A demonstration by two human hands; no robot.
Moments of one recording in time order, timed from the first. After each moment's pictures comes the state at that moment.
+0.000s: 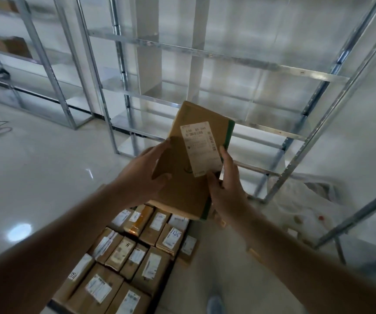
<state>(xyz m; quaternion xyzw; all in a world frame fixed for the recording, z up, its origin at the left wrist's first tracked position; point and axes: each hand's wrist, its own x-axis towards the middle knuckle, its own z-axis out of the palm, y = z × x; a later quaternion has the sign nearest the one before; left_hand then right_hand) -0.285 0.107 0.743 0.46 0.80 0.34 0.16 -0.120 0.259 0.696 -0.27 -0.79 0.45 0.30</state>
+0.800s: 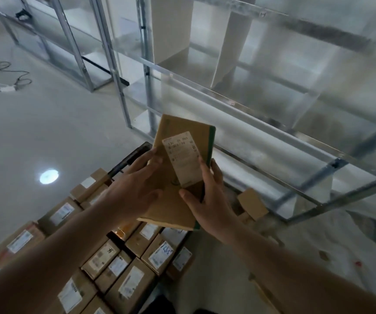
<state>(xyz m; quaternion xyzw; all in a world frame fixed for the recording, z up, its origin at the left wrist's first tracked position) -0.447 0.325 0.629 0.36 0.87 0.28 0.16 -0.314 0.506 0.602 -0.19 -0.87 0.44 0.09</state>
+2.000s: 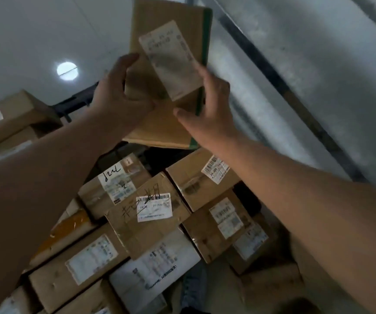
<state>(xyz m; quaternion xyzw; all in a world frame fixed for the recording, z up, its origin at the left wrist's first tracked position) -0.842 0.601 0.120 -0.03 0.86 0.49 0.14 -0.786 0.789 0.103 -0.10 -0.84 0.53 -0.02</state>
